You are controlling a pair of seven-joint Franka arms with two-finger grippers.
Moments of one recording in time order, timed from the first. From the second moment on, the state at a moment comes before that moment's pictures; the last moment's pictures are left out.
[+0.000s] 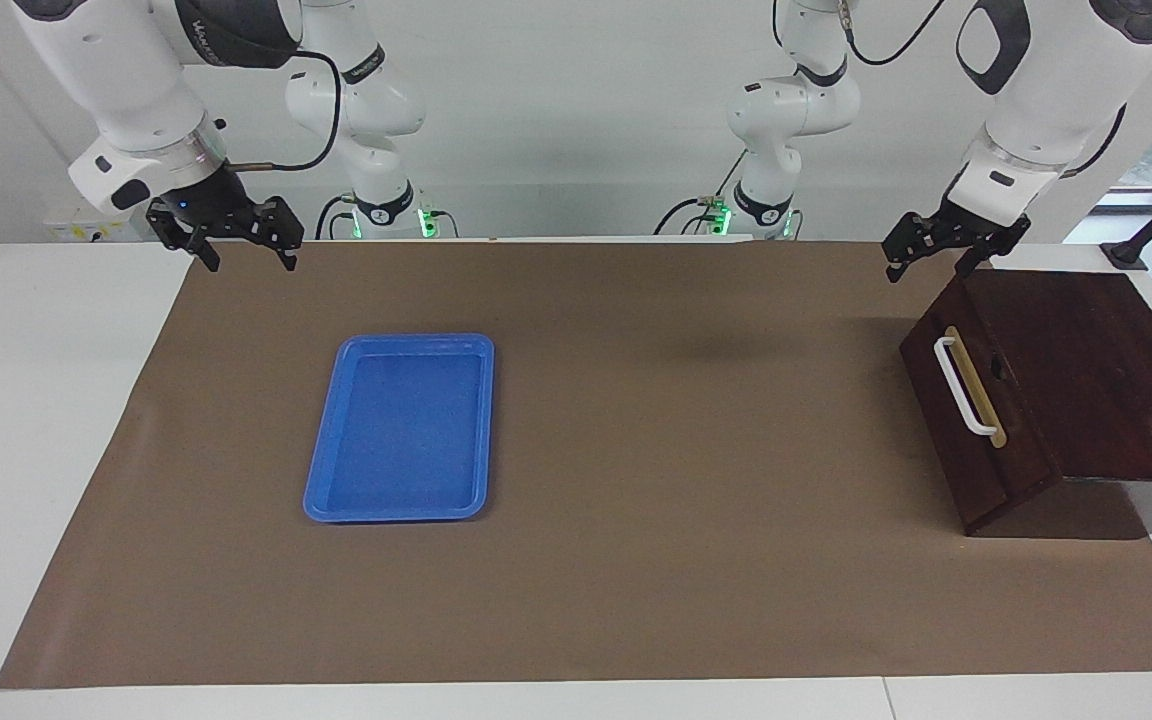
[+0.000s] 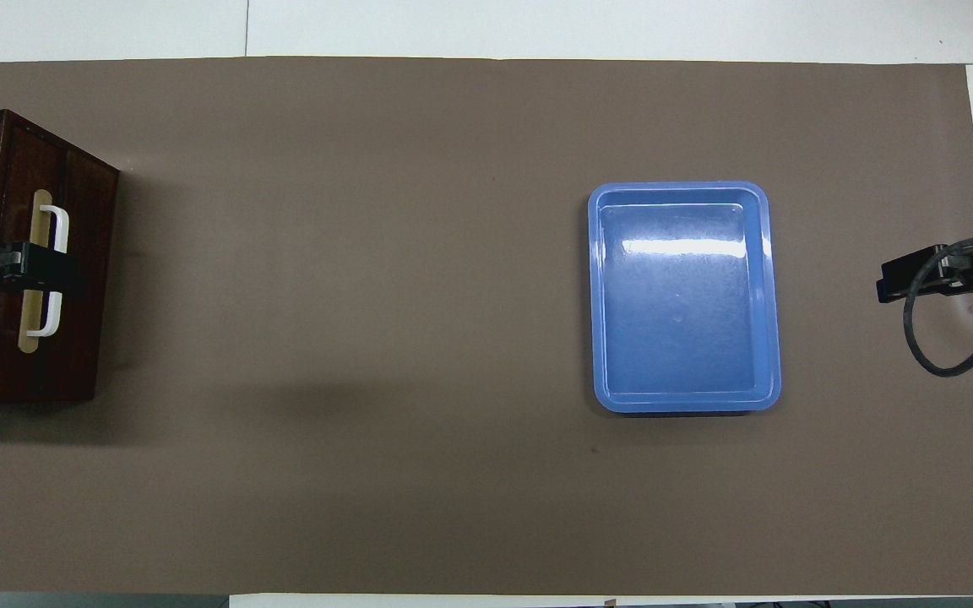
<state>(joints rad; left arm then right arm) 0.08 -0.07 -0.13 -1.70 0.00 1.59 -0.03 -0.11 -0.05 0.09 -1.66 0.00 1.52 -0.01</state>
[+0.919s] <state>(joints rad) 0.05 -0.07 -0.14 -1.74 0.12 1.67 -0.03 -0.11 -0.05 0.09 -1.66 0.00 1.52 -0.01</state>
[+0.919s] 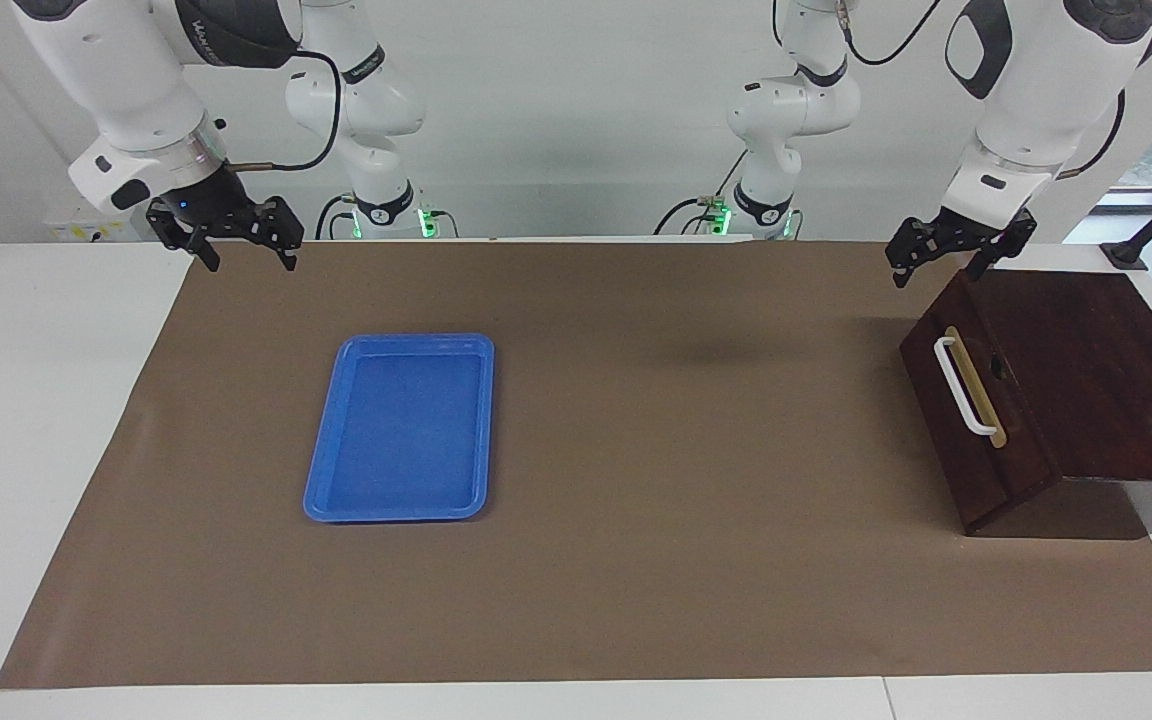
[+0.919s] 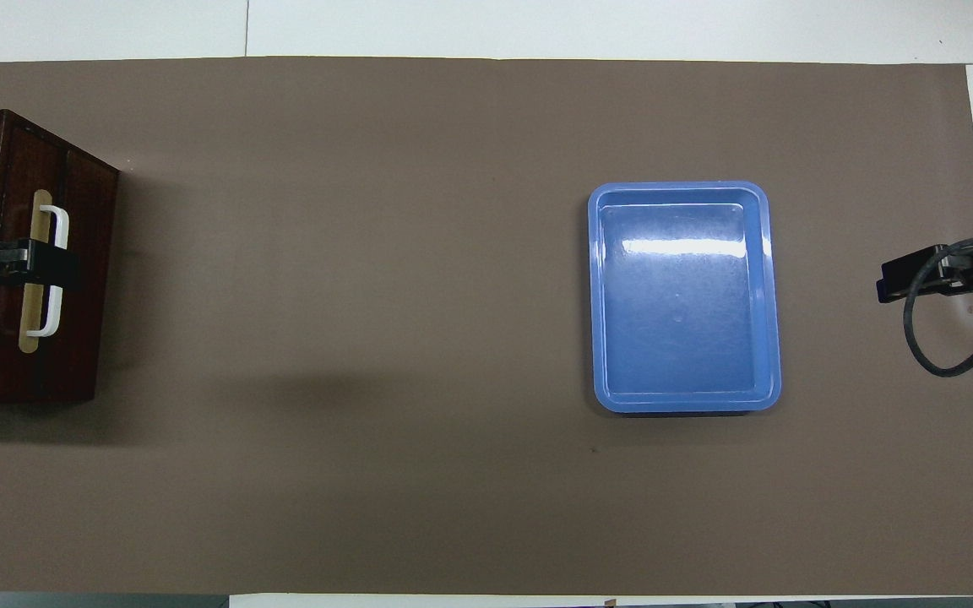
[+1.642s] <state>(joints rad) -0.01 0.11 -0.14 -1.86 0.45 1.89 -0.04 -0.11 -0.05 0.09 -1.66 0.00 1.52 -0.01</state>
